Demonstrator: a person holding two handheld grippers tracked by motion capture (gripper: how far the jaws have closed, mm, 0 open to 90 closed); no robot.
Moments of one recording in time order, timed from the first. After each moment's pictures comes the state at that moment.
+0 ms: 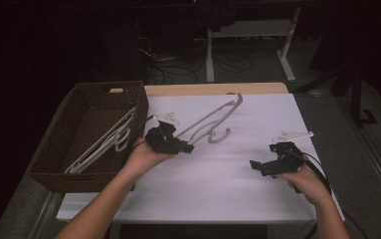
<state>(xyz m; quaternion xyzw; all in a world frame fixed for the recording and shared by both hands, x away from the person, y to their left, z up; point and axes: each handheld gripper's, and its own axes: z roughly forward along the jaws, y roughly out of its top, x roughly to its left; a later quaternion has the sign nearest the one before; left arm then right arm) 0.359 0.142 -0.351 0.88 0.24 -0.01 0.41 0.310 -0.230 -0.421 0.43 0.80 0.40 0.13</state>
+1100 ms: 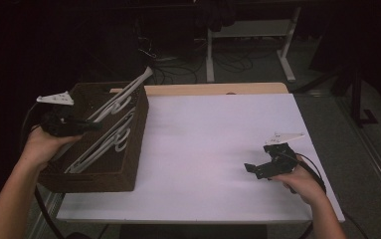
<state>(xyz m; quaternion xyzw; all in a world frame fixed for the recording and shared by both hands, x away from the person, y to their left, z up) 0.356 0.374 -0.295 0.85 0.35 0.11 0.39 0.310 -0.215 -0.423 0.40 0.82 0.39 0.12</state>
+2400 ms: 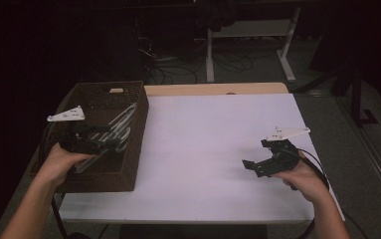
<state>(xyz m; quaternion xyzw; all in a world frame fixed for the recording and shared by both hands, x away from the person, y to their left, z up) 0.334 0.331 -0.326 0.81 0.31 0.08 0.49 0.301 -0.207 -0.389 0.37 0.82 0.43 0.13</state>
